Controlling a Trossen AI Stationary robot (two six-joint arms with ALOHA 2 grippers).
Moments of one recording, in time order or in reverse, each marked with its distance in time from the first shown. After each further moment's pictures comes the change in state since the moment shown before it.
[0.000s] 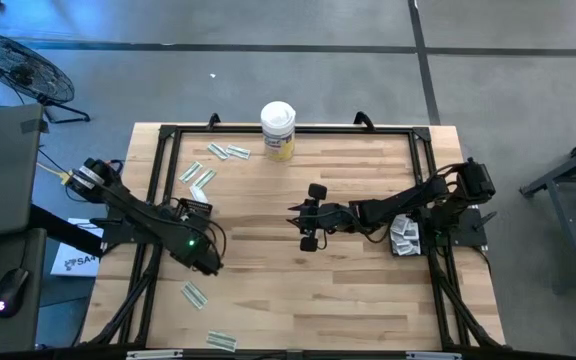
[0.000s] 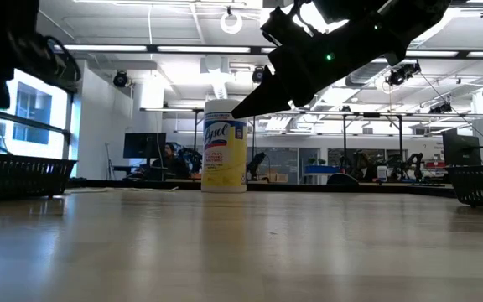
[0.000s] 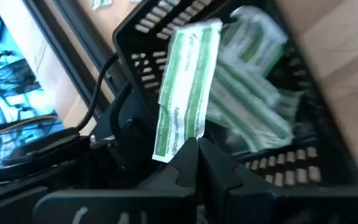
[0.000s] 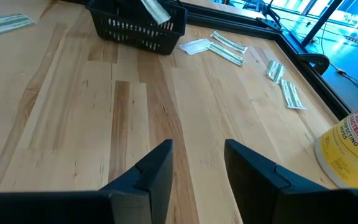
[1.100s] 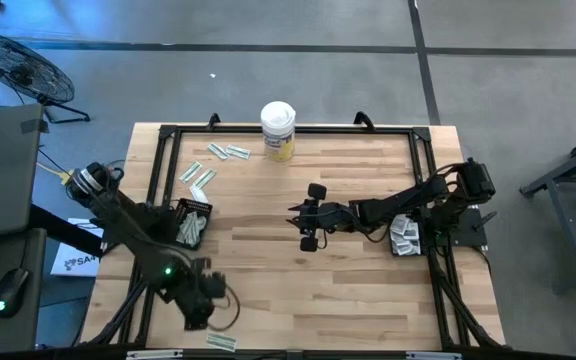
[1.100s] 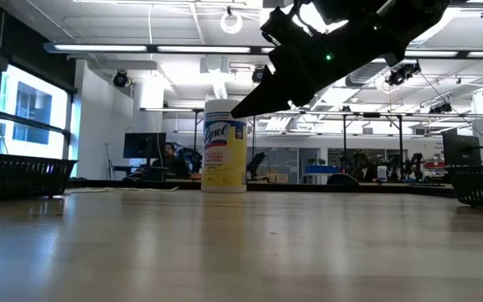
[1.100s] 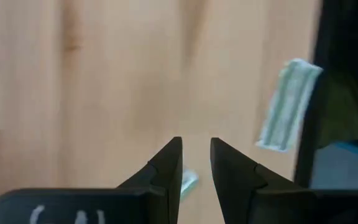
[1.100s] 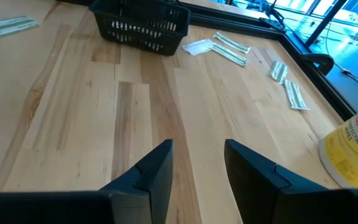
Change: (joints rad) left arm -0.264 0.027 0.135 0.710 0.122 0.509; right arm -0.005 0.000 0.000 0.002 -0.019 0.002
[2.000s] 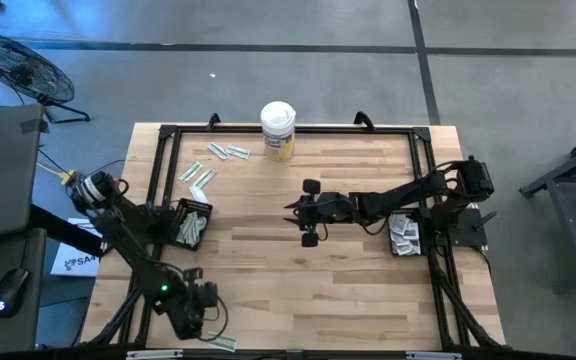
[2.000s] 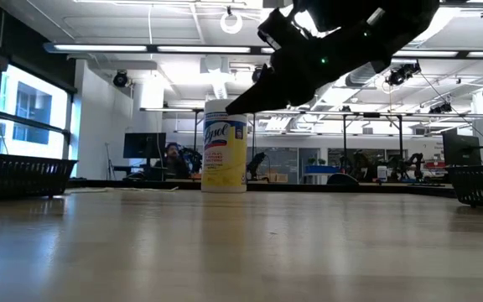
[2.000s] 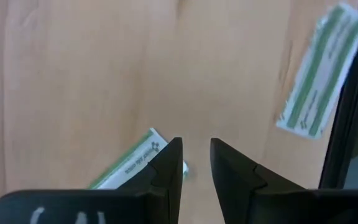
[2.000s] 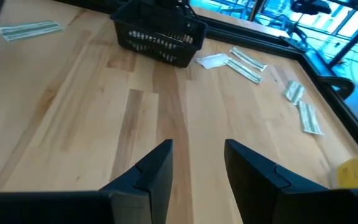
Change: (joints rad) left arm -0.138 0.089 -0.125 0.183 -0.018 -0.180; right arm -0.063 0.000 0.000 0.045 -0.167 -0.112
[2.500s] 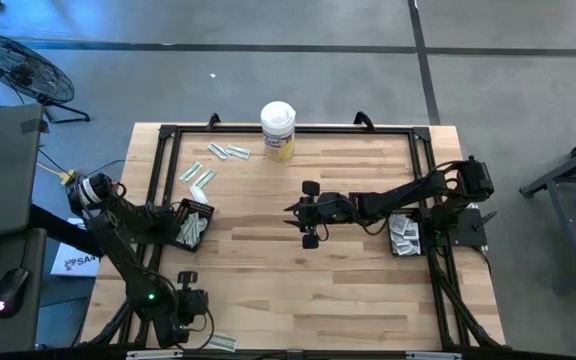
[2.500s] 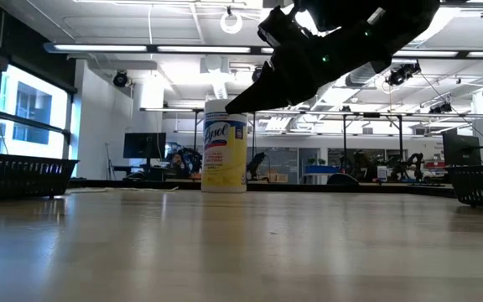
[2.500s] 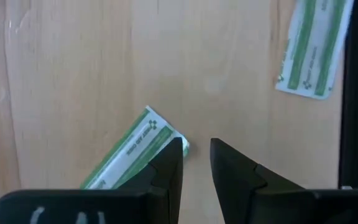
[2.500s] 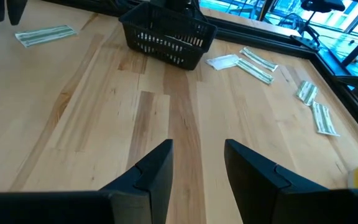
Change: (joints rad) left arm -0.110 0.005 0.001 -0.037 -0.104 0.047; right arm -0.001 0.000 0.000 -0.002 -0.035 0.025
